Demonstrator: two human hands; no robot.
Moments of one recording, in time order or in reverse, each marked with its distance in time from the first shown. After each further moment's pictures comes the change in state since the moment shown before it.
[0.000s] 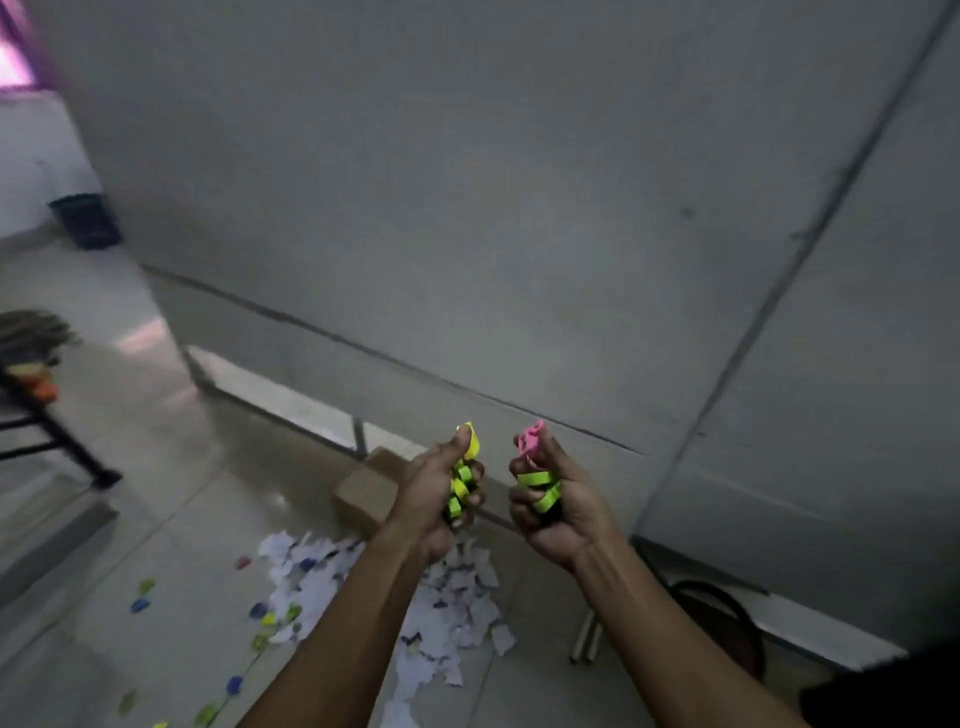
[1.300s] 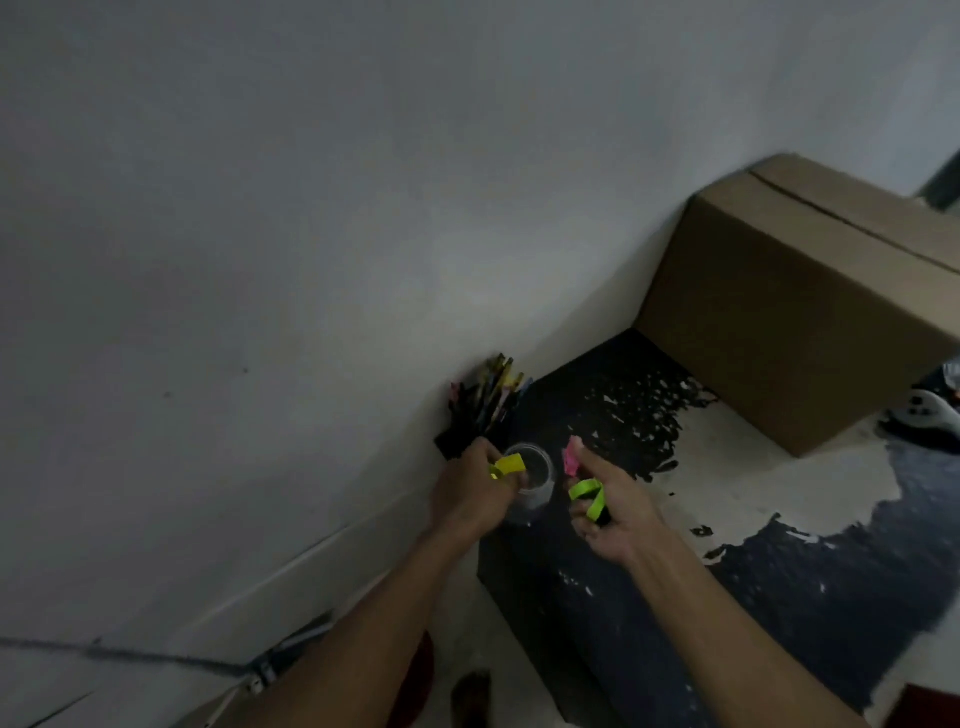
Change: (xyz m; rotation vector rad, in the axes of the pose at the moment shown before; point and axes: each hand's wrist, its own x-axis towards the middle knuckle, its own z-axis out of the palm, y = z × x) left_hand 0.089 -0.381 0.723 1.441 -0.877 0.257; right_hand -0.337 -0.427 -0.532 0.373 1.082 -0.575
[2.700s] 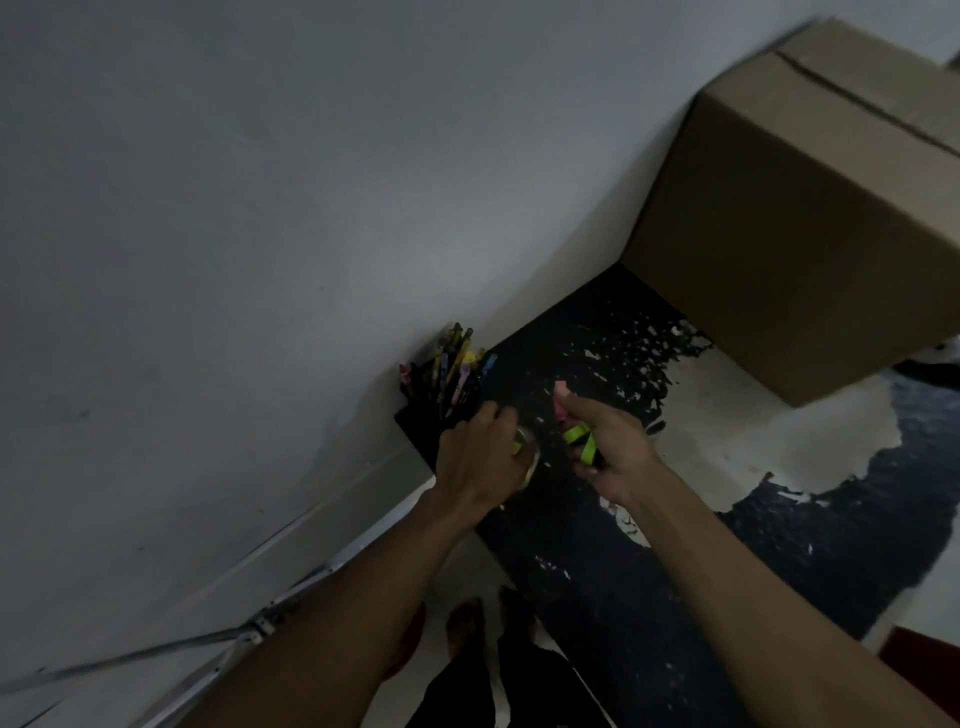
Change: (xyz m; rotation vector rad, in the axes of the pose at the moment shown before) left_hand 0.072 0.023 0.052 0.487 0.002 0.476; right_hand 0.065 -0.055 -0.010 -0.180 0.145 -0.011
